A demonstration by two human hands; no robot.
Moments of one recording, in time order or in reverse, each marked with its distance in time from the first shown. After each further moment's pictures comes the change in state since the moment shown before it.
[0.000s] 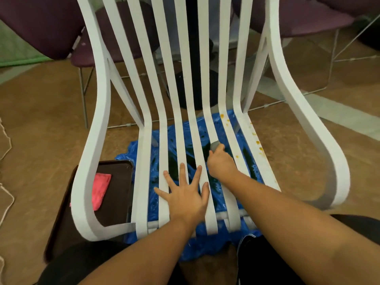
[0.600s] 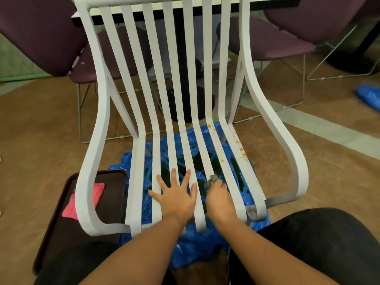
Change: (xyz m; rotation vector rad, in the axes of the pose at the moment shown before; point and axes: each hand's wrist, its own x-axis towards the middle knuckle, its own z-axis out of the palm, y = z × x) left_hand -0.006 0.001 -0.004 -0.013 0.008 -0.012; right_hand -0.125 0.031 0.012 0.112 0.112 0.076
